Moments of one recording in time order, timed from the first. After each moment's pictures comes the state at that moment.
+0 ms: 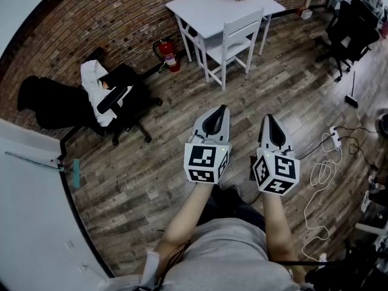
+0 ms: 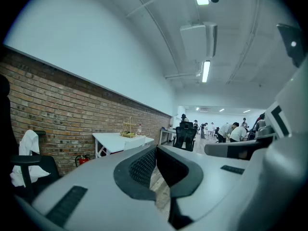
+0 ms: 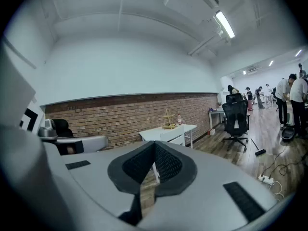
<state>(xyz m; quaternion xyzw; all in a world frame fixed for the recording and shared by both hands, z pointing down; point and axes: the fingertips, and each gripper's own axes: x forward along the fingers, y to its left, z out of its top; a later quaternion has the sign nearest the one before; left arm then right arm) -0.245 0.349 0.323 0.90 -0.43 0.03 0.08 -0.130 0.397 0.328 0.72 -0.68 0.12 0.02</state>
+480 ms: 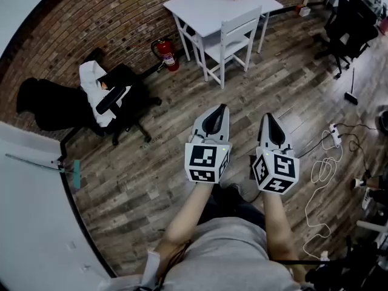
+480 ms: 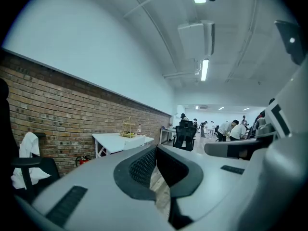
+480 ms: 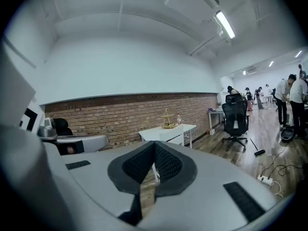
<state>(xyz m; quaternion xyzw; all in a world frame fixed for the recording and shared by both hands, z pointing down) -0.237 0.351 0.324 0.90 -0.43 0.04 0.07 -0.124 0.398 0.329 0.72 -0.68 0.12 0.02</state>
